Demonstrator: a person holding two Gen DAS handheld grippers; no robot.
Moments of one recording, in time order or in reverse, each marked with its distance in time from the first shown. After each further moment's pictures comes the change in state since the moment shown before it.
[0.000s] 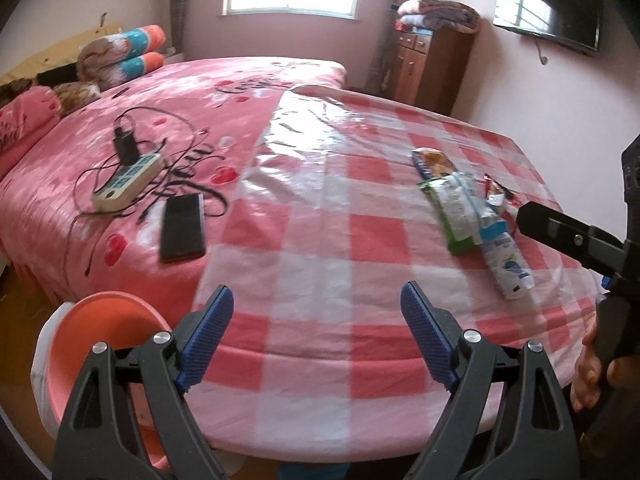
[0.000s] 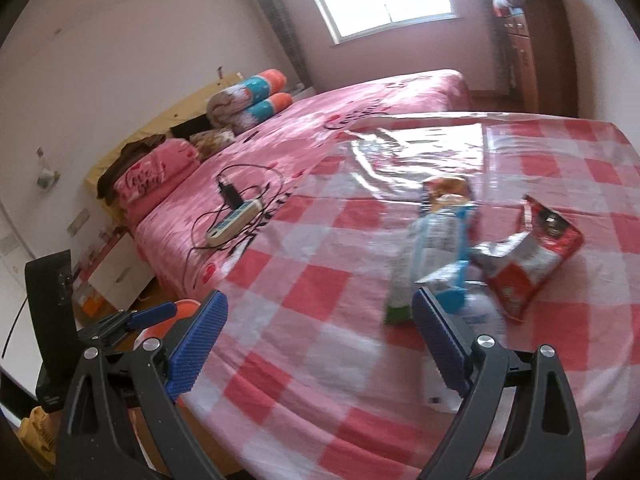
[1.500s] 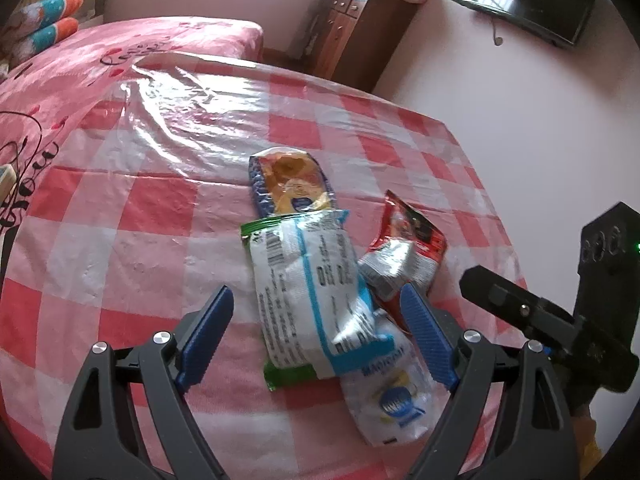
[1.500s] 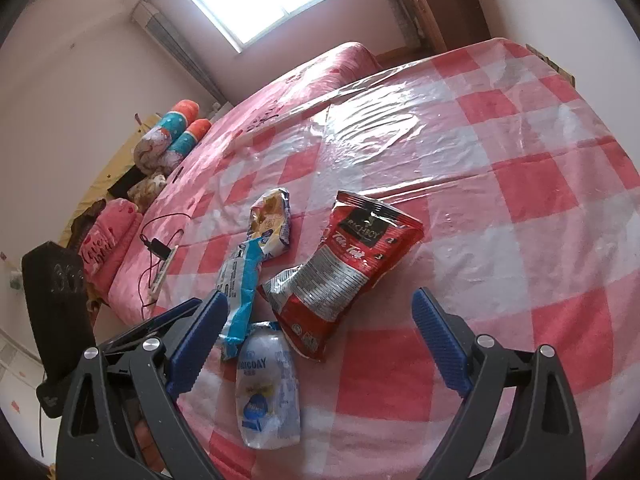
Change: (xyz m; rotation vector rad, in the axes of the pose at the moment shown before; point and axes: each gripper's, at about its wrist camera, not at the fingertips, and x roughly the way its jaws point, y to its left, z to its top) left arm 0.118 -0.122 0.076 -0.011 0.156 -0.304; right arm -0.008 -0.146 0.020 0.307 0.032 -0.115
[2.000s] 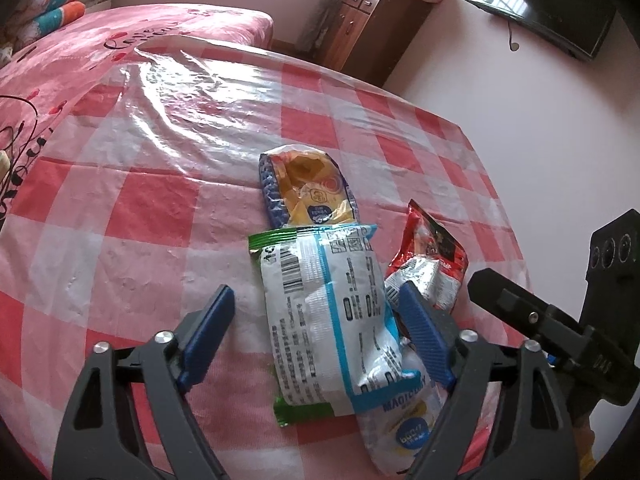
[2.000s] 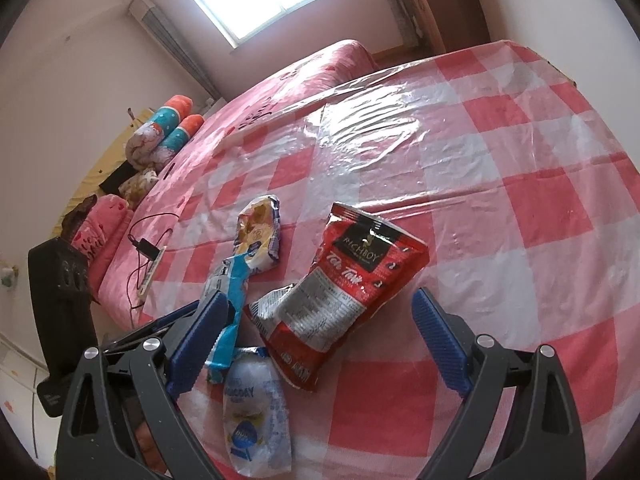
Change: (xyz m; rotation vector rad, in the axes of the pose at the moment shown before) left arm 0.022 0.011 0.011 -0.042 0.020 0.000; right arm 0.018 0.002 0.012 -0.020 0.007 -0.035
